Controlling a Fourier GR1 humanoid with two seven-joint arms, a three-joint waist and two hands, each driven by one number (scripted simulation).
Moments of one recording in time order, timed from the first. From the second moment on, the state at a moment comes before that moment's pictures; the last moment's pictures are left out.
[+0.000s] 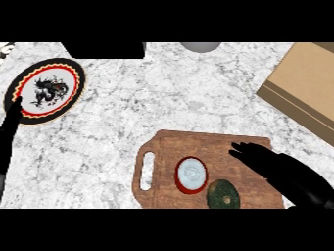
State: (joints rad) left arm -0.09 0.58 -0.12 -1.32 0.05 0.33 0.06; right arm -0.10 -0.78 0.58 -1.82 0.38 0.21 0.08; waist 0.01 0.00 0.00
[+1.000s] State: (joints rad) left arm -0.09 0.49 0.01 -1.33 -0.07 0.23 0.07; right arm -0.09 -0.50 0.53 -1.85 0.58 0.47 0.16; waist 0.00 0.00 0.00
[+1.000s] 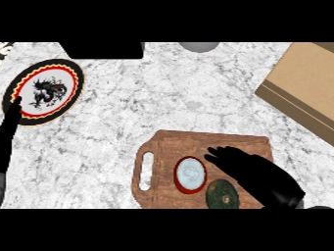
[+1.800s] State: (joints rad) left arm -0.11 0.43 0.07 -1.34 -0.14 0.17 0.09; right arm -0.02 -0.37 0.58 -1.88 0.76 0.56 0.24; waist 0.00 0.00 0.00
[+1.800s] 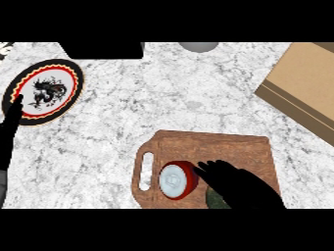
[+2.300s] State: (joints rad) left arm -0.10 0.41 0.11 -1.31 -0.17 0.15 0.04; right arm -0.05 -0.30 0.58 -1.75 0.94 0.36 0.17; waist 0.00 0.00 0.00
